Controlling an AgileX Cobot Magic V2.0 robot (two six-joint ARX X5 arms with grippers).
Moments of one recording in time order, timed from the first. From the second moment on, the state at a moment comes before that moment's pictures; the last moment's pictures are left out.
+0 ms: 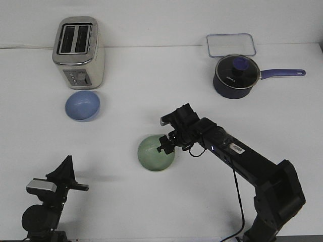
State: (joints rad) left arm -0.04 0.01 0.03 0.17 0.10 -0.05; right arm 0.55 1.77 1.30 -0.64 -0.32 0.16
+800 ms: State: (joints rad) left arm -0.04 0.01 0.03 0.17 0.10 -0.05; right arm 0.18 1.29 1.31 -0.75 -0.11 0.08
